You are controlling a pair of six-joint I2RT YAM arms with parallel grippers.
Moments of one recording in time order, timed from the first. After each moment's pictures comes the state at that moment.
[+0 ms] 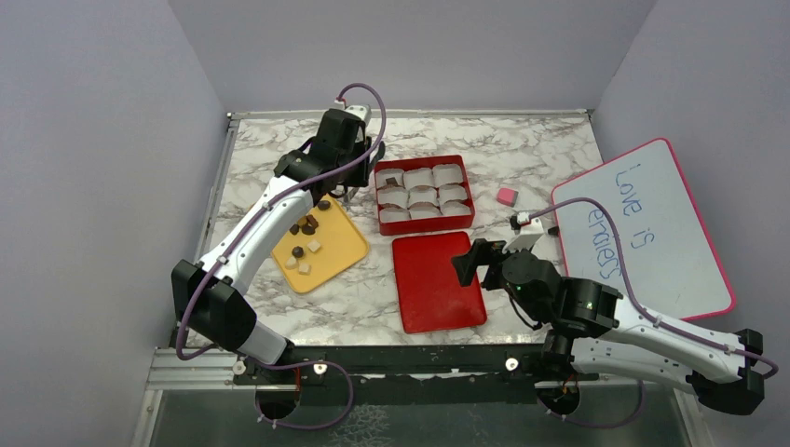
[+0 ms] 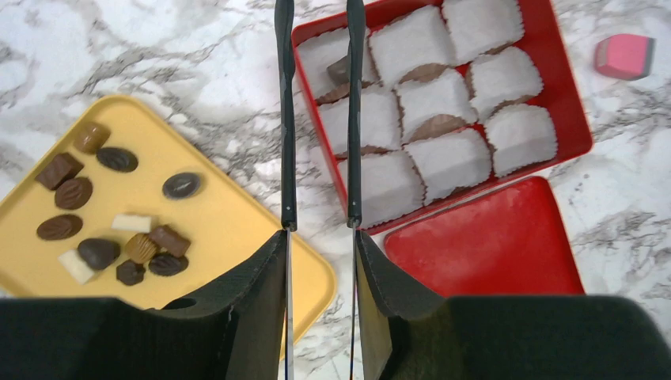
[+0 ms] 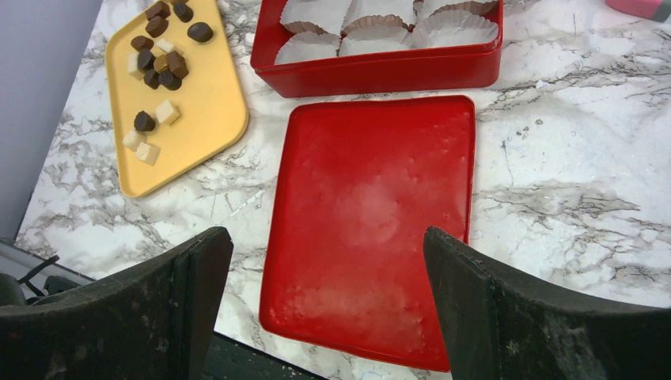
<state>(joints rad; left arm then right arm) -0.50 1.52 1.51 -0.68 -0.10 -0.25 1.16 0.70 0.72 -0.52 0.67 0.74</state>
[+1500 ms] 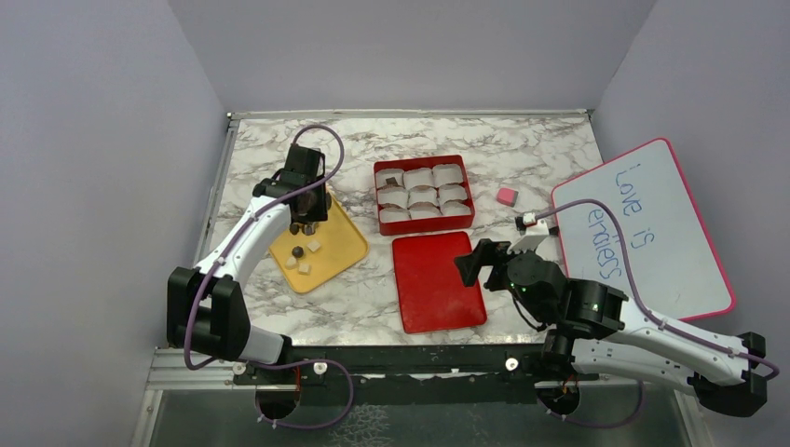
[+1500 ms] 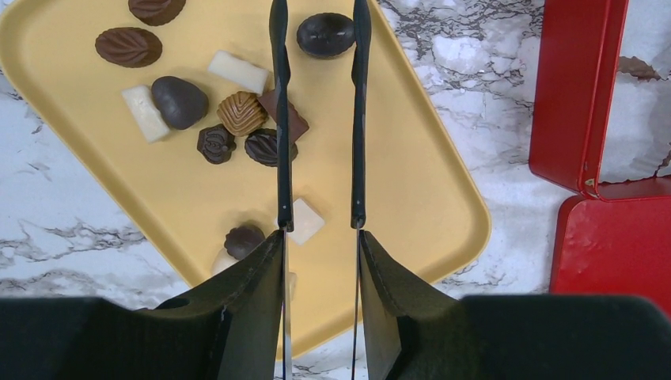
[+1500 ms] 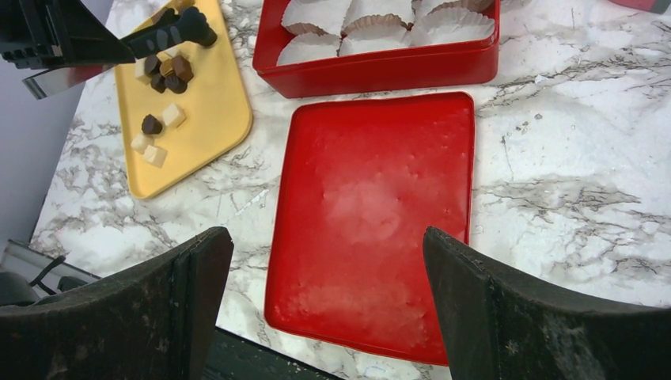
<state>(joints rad) -0.26 1.41 1.11 -0.68 -0.14 -0.27 1.16 0.67 0.71 -0.55 0.66 0.77</state>
